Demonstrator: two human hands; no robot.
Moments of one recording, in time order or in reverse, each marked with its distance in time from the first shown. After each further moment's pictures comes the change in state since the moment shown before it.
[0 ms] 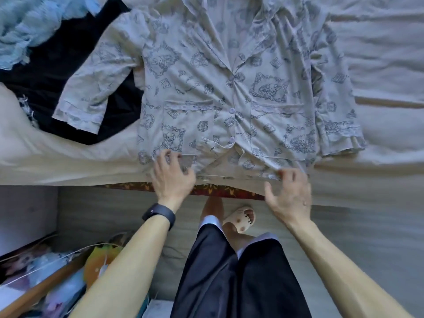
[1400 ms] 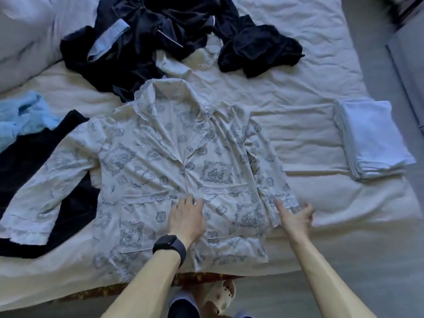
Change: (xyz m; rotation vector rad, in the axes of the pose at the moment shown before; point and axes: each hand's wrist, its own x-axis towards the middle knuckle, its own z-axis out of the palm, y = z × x) left_hand 0.074 0.177 -0.029 0.370 -0.338 0.533; right_hand 0.134 0.063 -0.083 0.594 0.104 0.891
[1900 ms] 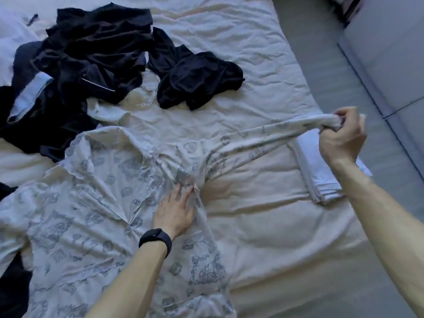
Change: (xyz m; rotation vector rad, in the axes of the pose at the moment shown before) left_hand 0.169 0.085 -0.056 -0.107 -0.001 0.099; right_hand 0.218 -0.193 -0.180 0.100 0.562 -0.685
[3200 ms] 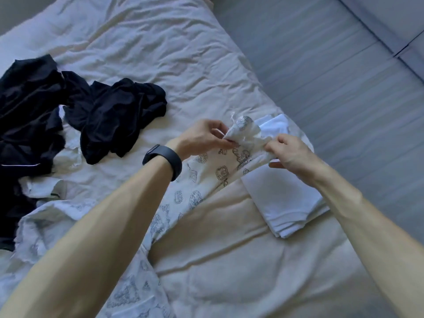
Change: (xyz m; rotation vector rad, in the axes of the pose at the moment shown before) left_hand 0.237 0.345 -0.174 -0.500 -0.296 0.210; right_hand 0.126 0.136 0.017 0.457 -0.882 0.622
